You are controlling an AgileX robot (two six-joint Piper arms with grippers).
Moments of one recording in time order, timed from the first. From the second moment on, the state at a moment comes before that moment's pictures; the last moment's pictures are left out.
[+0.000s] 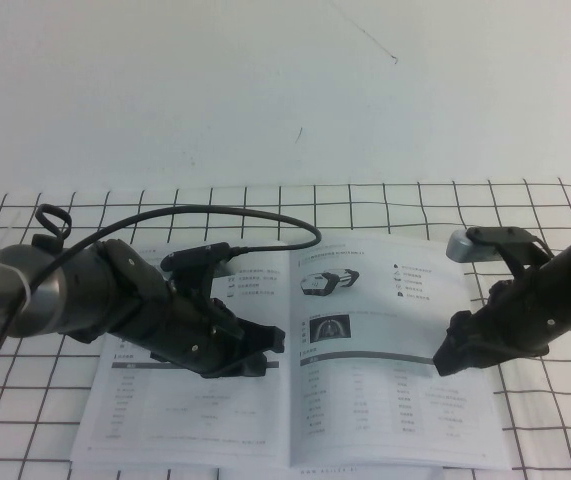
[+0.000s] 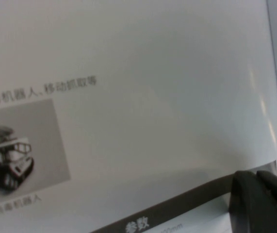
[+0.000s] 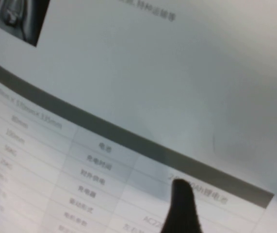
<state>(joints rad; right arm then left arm) 0.19 1.92 -1.07 0.70 0.74 -0.67 -0.38 1.90 -1.01 -0.90 0.49 0.50</state>
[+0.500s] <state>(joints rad) 0.17 1.93 -1.09 0.56 0.78 -0.56 -0.38 1.90 -1.01 -0.91 0.49 0.50</state>
